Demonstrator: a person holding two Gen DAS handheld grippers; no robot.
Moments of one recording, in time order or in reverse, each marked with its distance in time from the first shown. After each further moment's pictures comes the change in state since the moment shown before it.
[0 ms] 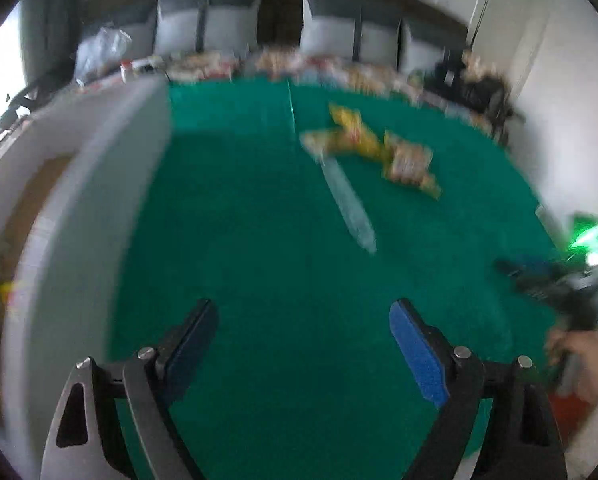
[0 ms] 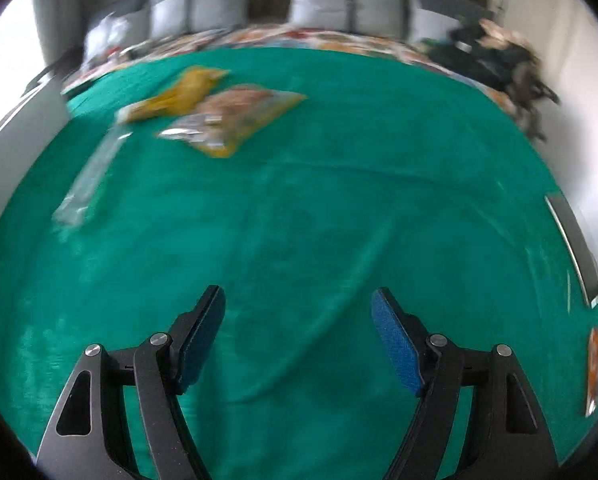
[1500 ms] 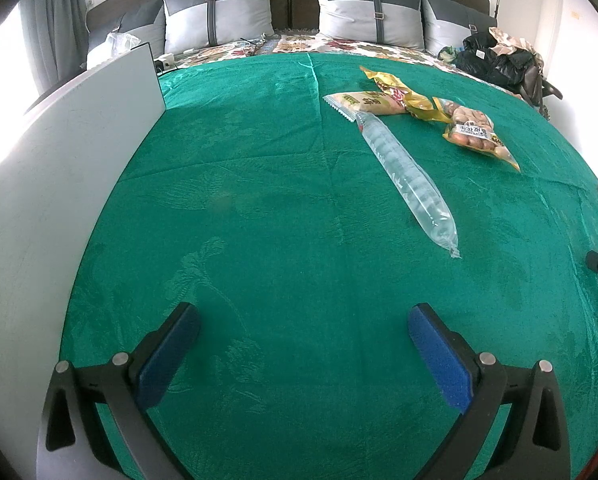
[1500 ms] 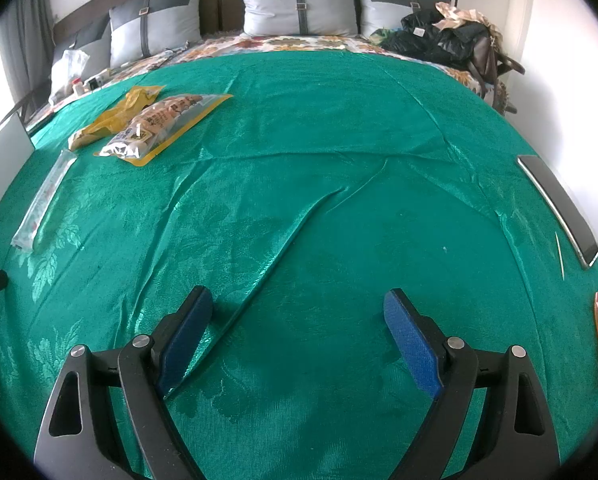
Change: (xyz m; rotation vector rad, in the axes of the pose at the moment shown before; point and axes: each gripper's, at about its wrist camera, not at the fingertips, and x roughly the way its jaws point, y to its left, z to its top) left arm 0.086 0.008 0.002 0.035 -0.021 0.134; right arm 0.007 -0.024 -0.010 0.088 -0.028 -0.034
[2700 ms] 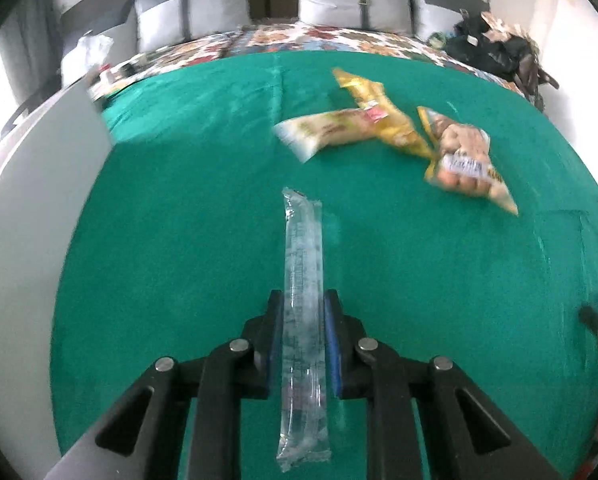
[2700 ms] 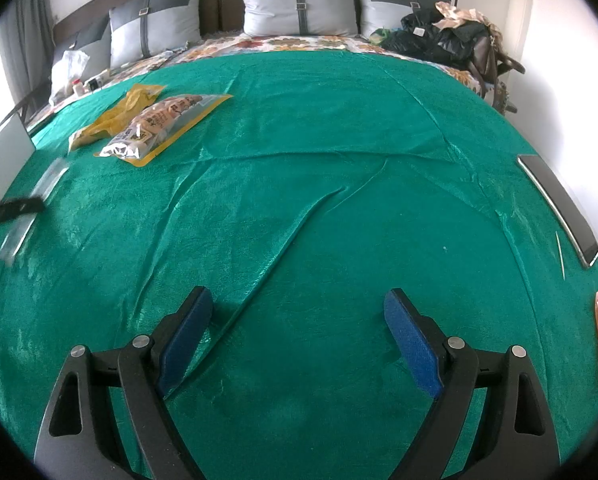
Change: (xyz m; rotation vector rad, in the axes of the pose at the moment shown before) left arm 0.026 -0.023 0.060 0.025 0.066 -0.024; right arm 0.000 0.000 0.000 0.002 0.001 -0.001
